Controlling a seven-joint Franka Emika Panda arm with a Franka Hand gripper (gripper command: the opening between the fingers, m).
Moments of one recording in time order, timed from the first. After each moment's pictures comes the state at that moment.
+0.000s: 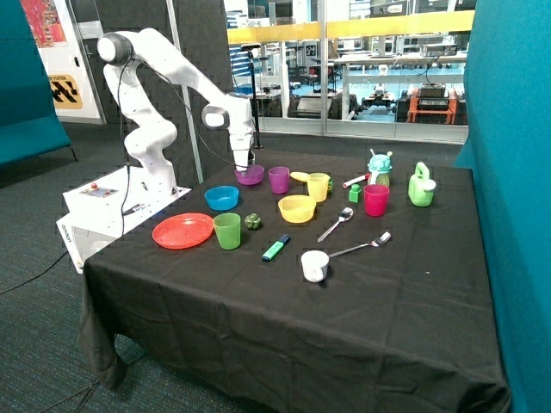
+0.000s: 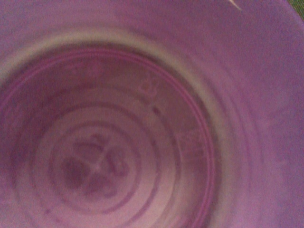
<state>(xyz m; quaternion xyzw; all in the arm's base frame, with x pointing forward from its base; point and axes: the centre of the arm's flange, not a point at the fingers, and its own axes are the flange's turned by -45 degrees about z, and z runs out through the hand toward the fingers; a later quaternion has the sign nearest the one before) 0.372 0.075 0.317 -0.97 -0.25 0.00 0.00</state>
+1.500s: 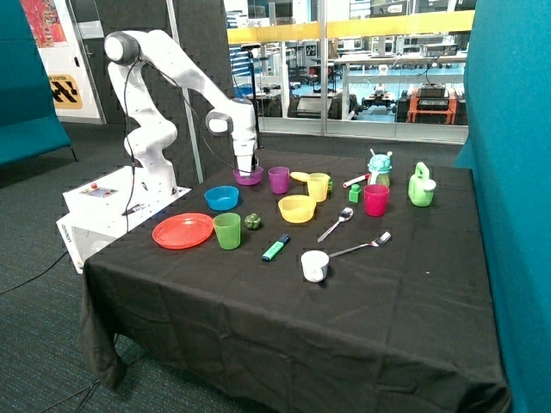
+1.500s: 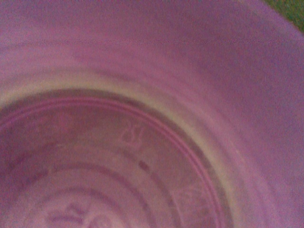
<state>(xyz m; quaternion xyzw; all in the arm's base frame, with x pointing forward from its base) 0.384 0.076 0.299 -0.97 -0.24 0.00 0.00</state>
